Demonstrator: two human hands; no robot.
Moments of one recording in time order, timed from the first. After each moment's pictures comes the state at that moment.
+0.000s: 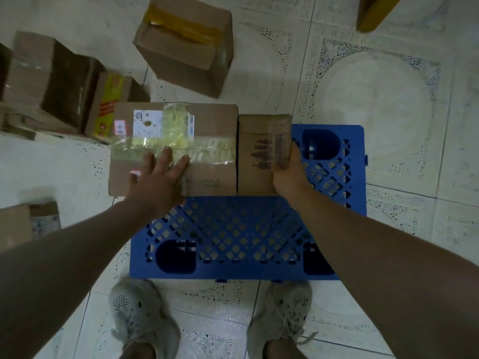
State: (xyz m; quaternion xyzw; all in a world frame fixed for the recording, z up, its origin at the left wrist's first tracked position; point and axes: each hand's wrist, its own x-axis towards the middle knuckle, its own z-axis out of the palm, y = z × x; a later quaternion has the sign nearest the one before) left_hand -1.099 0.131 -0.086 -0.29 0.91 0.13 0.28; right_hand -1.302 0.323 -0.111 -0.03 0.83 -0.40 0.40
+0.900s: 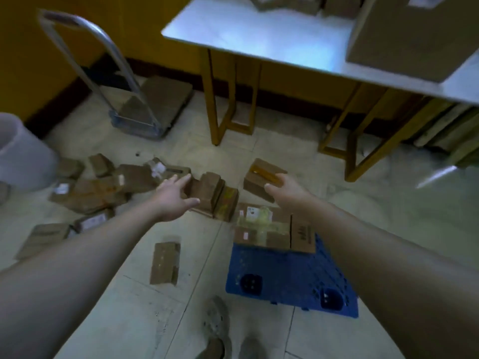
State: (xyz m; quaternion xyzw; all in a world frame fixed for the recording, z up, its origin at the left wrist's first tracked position) left_hand -0.915 0.007 0.445 -0.45 0.83 0.29 0.13; right_hand -1.135 0.180 0.448 -0.27 0.86 -0.22 0.38
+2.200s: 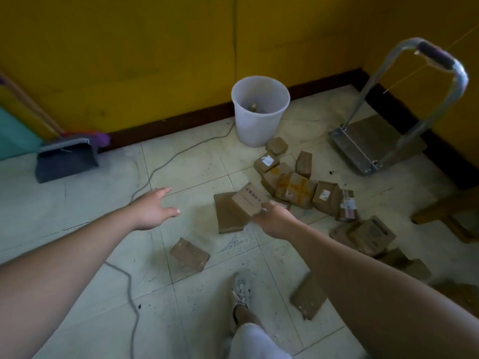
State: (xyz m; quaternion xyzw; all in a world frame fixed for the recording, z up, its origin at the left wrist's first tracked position) left_hand -0.143 -0.184 0.465 -0.75 0.54 0.38 0.01; right_hand -0.433 -0.218 0.431 -0.61 0.65 0.05 0.46
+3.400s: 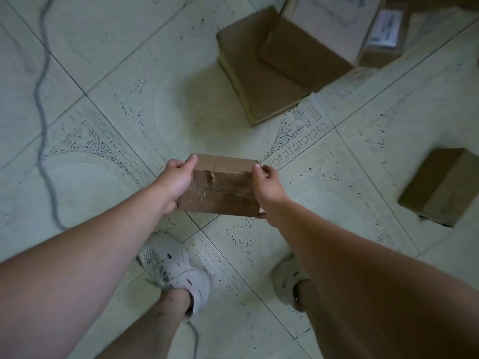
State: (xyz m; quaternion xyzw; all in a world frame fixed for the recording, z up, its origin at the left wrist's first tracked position) left_hand -0.039 -0.241 -0.116 -0.77 0.21 0.60 0.04; right_hand -0.218 -0.193 -0.121 -0.07 0.76 -0.09 0.63
